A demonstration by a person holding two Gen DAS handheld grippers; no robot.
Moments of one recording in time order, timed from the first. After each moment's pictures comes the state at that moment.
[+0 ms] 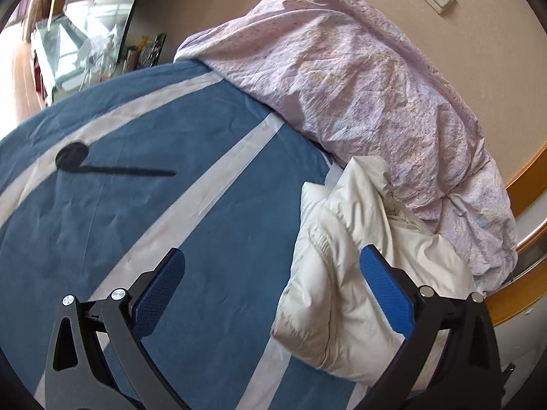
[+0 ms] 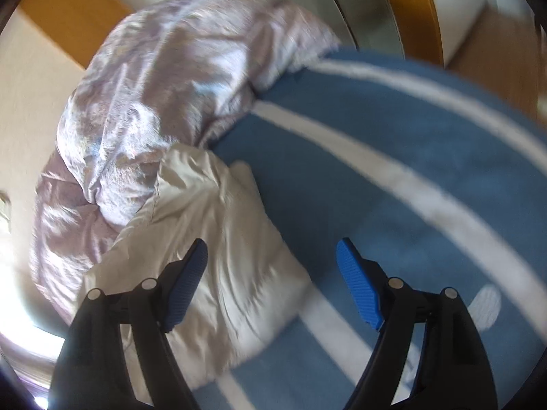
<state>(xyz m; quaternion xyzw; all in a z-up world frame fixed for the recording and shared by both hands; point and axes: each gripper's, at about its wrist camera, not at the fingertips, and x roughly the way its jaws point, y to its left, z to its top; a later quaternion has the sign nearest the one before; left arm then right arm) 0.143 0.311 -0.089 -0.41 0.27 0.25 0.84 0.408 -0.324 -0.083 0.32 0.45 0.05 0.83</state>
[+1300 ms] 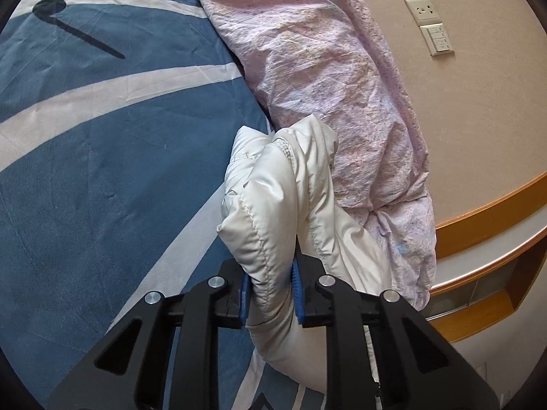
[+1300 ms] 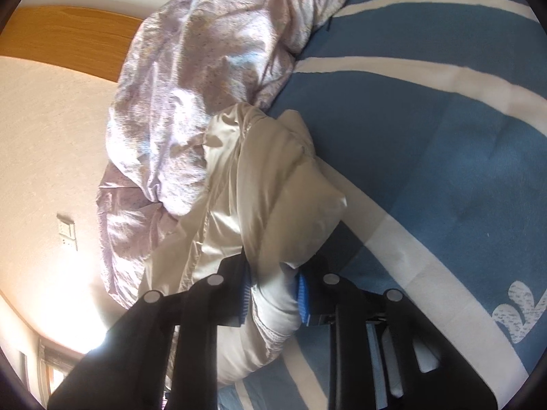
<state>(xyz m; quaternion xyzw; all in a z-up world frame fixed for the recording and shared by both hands) 0.155 0.262 -0.114 -0.56 0.16 0.13 0.80 0.389 -0.293 -0.111 0.44 0.40 0.16 0.79</state>
